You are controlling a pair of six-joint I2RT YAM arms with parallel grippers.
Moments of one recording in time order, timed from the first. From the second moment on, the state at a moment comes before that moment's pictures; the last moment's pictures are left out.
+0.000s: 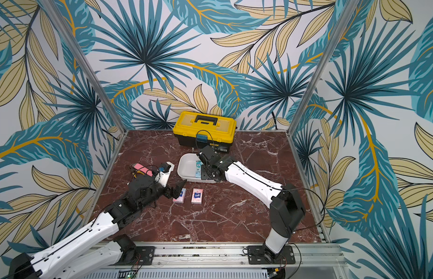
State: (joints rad) left arm -0.66 0.87 0.59 -0.06 -0.07 0.01; right arm 0.75 1.66 1.40 -0.79 0.18 0.66
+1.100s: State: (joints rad) left arm -0.66 0.88 0.48 0.09 0.07 0.27; right arm 0.86 1.70 1.04 -0.64 0.19 0.88
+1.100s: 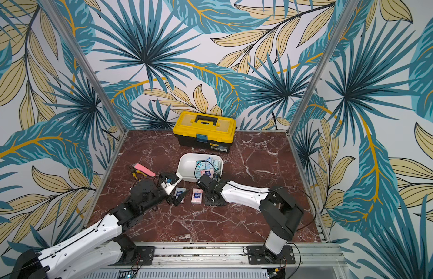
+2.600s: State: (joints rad) left arm -0.66 0.83 0.43 0.16 -0.17 -0.03; right arm 0.69 1.83 1.56 -0.74 0.23 0.52
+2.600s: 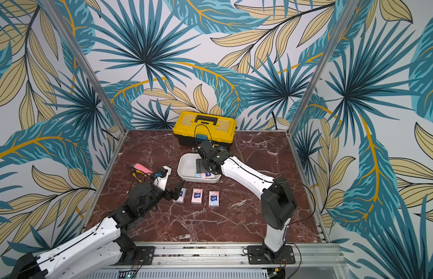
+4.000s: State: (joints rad) left arm -0.66 0.81 0.39 0.13 -0.29 -0.11; right arm 0.55 2.24 1.87 -0.80 0.11 0.45
